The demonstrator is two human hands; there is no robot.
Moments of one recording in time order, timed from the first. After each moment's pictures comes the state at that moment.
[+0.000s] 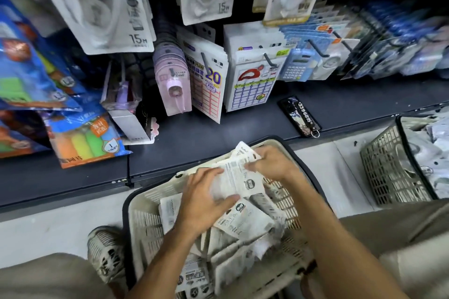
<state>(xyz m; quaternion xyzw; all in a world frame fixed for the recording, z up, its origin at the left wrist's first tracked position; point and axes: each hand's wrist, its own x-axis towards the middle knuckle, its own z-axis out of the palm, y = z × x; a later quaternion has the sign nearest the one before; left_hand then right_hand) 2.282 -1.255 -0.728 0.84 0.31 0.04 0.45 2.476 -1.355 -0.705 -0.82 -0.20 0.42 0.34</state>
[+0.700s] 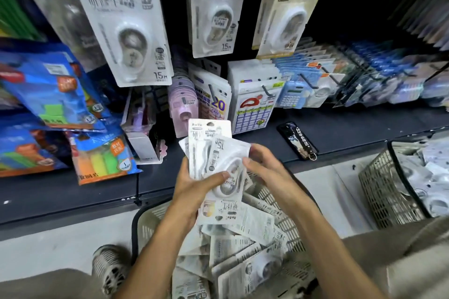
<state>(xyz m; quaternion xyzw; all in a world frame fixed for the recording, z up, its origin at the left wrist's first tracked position) 2.298 -1.229 -0.649 0.49 0.36 0.19 0.77 2.433 -1.362 -0.628 -0.68 -0.17 0.40 0.59</state>
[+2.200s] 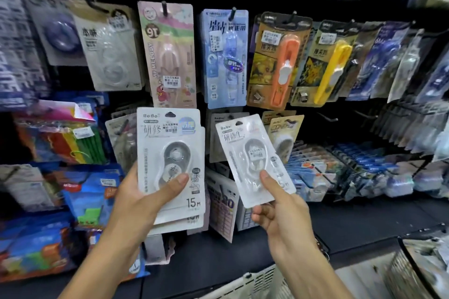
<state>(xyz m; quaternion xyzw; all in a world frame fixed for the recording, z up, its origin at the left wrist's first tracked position) 2.261 -1.142 -0.439 0.61 0.20 0.39 0.66 2.412 -1.301 -0.455 -0.51 0.01 0.25 0.82</state>
